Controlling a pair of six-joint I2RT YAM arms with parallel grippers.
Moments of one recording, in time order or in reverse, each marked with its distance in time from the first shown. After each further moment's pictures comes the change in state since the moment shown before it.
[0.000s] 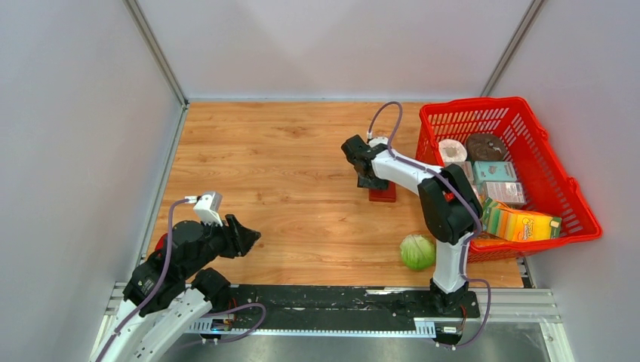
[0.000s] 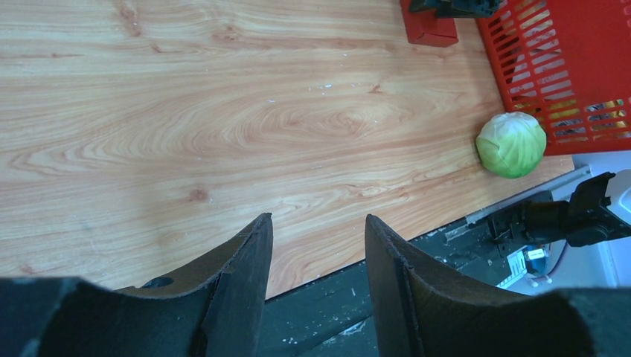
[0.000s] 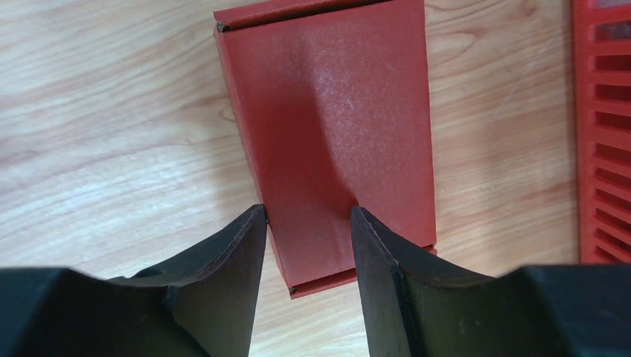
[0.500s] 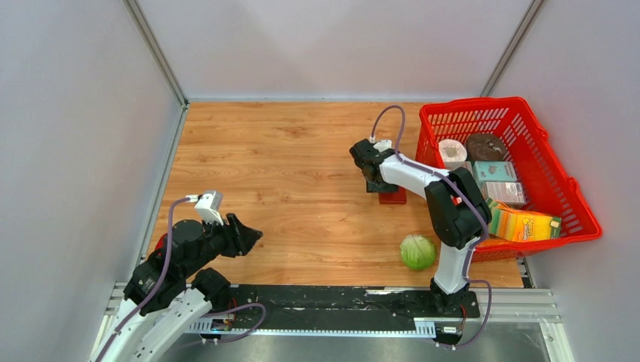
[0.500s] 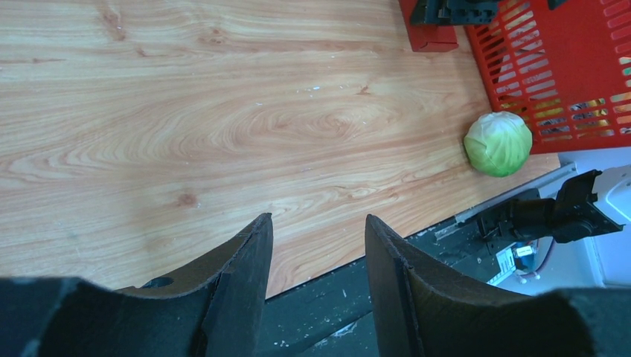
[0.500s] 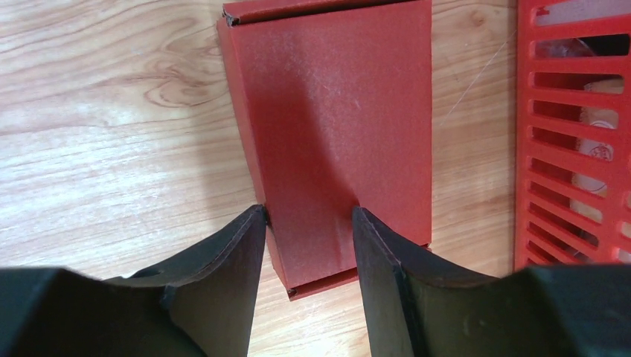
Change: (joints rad) left arm 0.000 0.006 0.000 0.026 0.023 -0.009; right arm -0.029 -0.076 -0.129 0.069 0.018 -0.164
